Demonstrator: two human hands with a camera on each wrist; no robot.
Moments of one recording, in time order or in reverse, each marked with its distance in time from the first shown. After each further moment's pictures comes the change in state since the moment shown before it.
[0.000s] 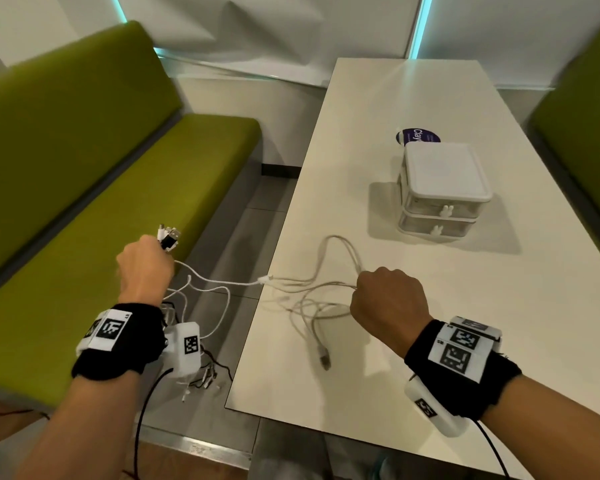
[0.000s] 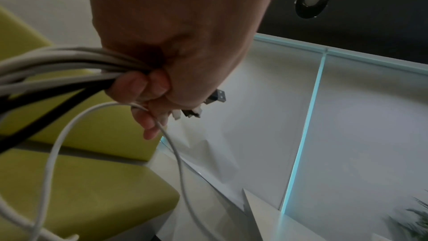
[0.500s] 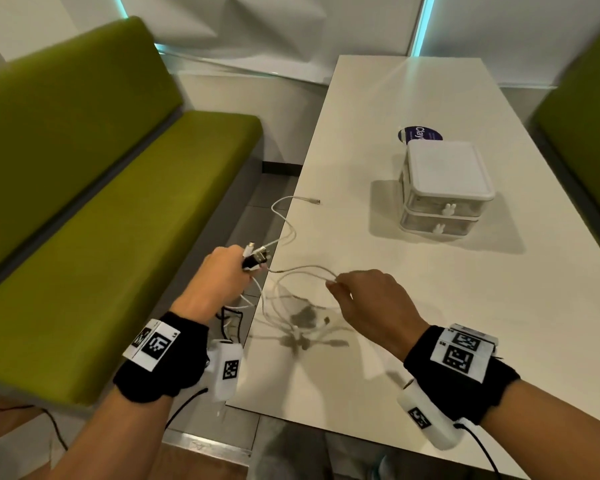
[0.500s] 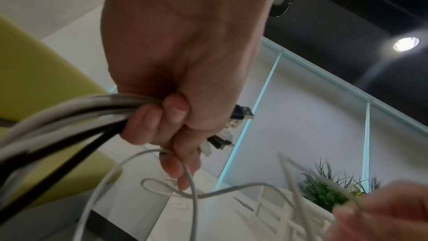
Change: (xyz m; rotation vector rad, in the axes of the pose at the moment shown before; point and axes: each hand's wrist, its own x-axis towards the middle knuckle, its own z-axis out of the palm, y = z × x) left_hand -0.047 0.056 0.027 -0.036 -0.321 0.429; right_hand 0.002 -0.005 0.015 0.266 0.065 -0.165
